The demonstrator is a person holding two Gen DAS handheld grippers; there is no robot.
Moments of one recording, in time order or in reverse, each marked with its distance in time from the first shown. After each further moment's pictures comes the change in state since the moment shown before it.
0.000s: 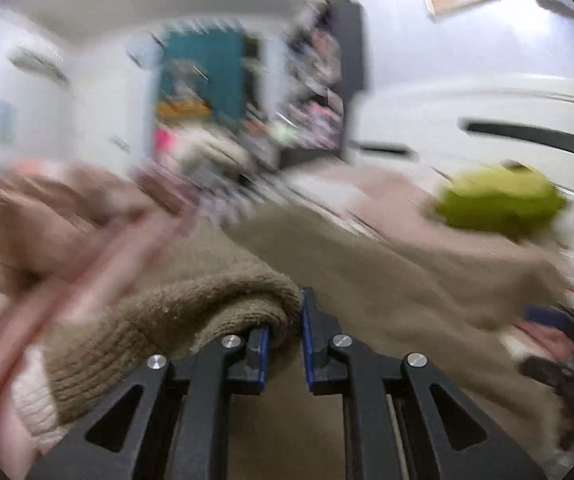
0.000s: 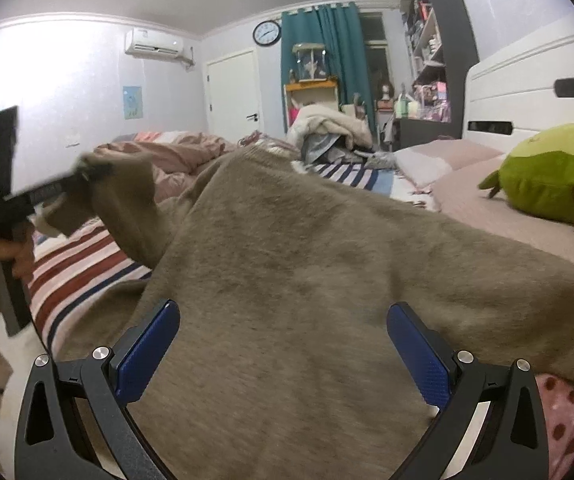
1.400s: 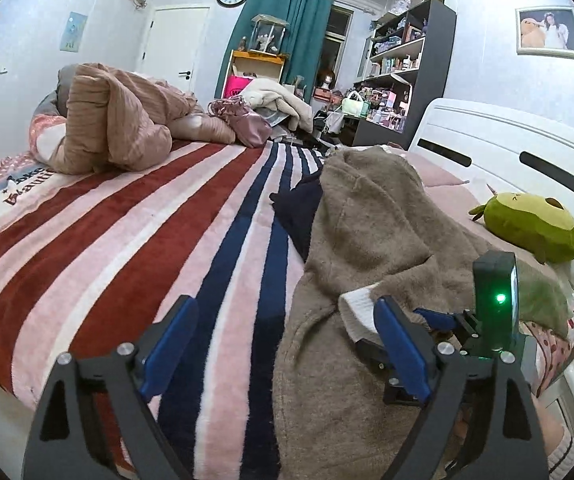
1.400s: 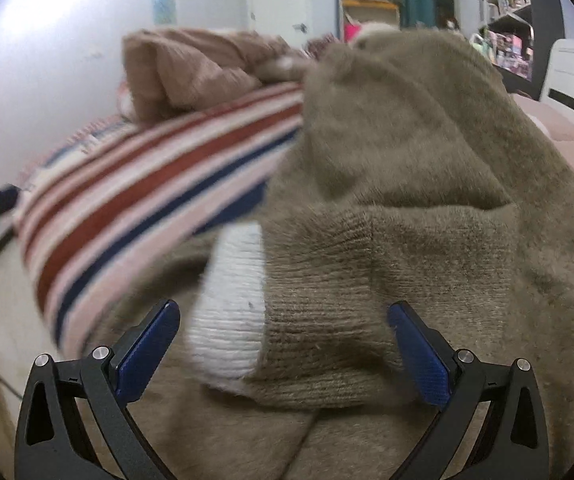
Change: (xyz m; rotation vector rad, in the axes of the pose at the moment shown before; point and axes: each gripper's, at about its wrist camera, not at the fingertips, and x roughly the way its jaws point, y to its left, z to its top) left arm -0.100 0.127 -0.070 -0.280 0.059 0.182; right arm 0.177 0.173 -0.014 -0.120 0.382 0.059
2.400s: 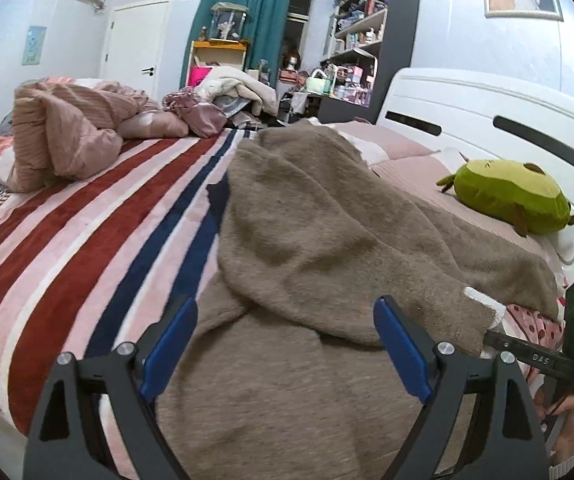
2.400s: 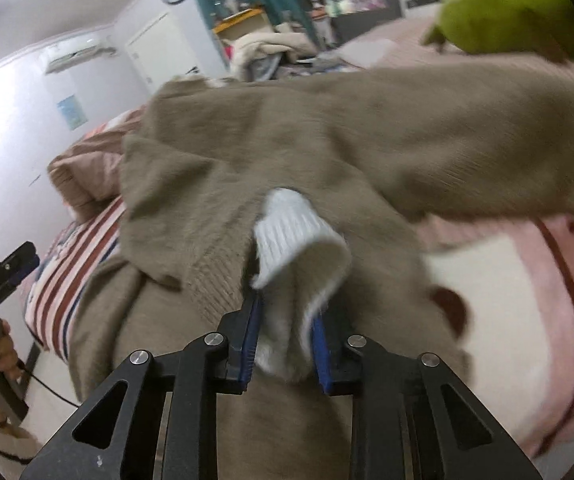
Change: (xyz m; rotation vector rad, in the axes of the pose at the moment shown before) left arm 0.036 -0.102 0.005 0.103 0.065 -0.063; right arm -0.143 -0.206 -0.120 0.492 -0.108 0.011
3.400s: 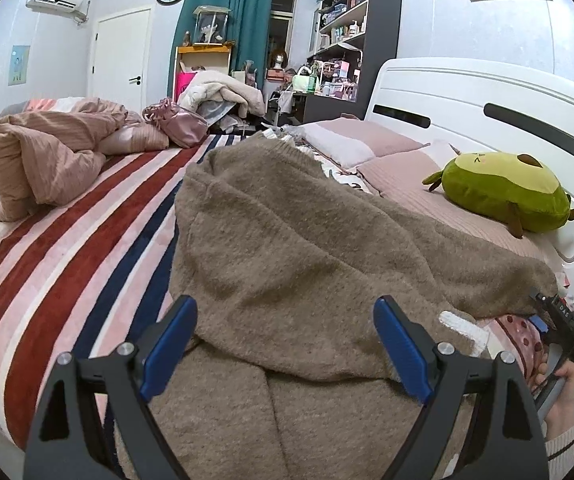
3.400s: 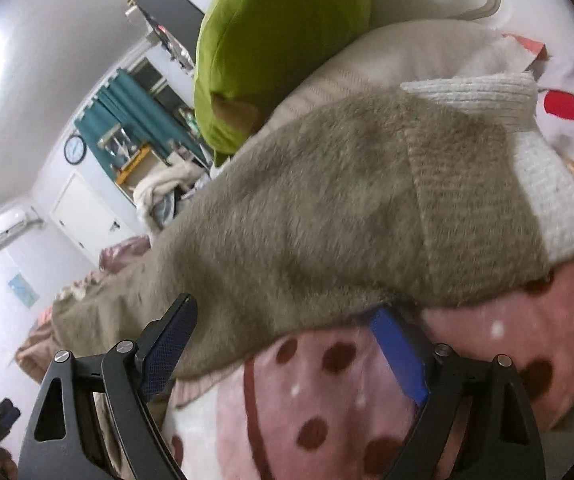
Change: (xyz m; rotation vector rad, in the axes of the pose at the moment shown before) left arm 0.016 -0.059 0.032 0.055 0.011 0.009; right arm -0.072 -0.201 0.023 0.421 -0.433 -0.131
